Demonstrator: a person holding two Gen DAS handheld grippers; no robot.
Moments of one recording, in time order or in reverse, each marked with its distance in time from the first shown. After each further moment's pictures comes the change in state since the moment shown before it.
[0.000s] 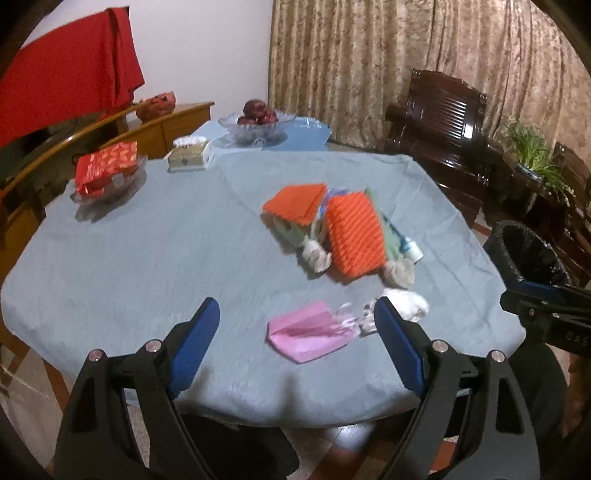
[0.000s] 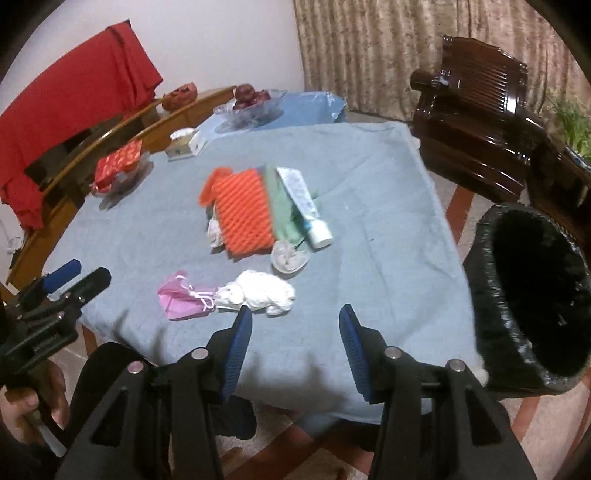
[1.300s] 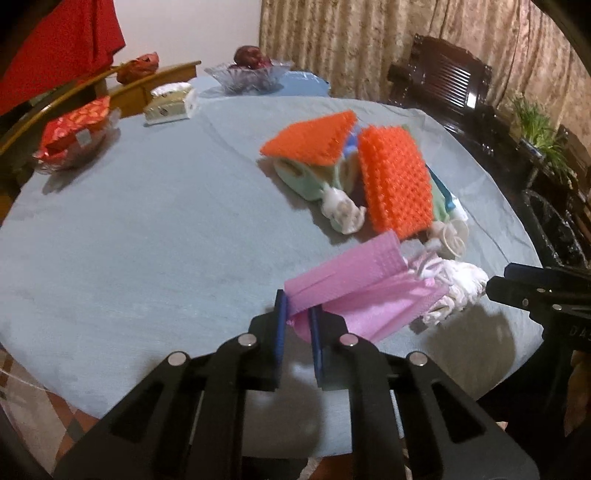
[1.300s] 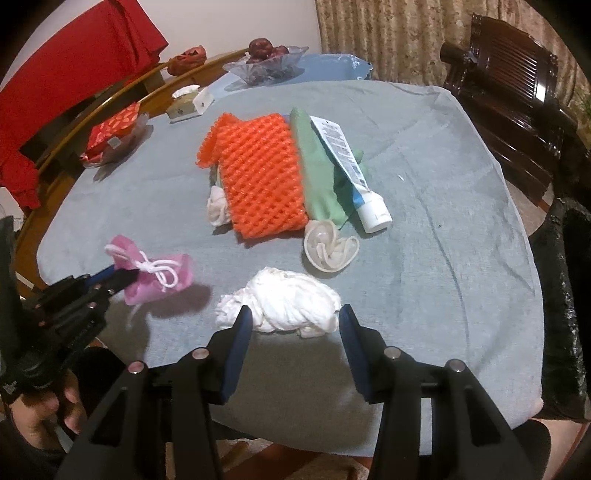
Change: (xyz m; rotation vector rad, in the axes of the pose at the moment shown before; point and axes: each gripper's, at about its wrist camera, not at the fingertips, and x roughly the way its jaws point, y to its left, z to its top) left arm 0.094 0.029 -0.016 0.010 0.138 -0.034; right arm 0.088 0.026 0.012 -0.036 0.122 0.040
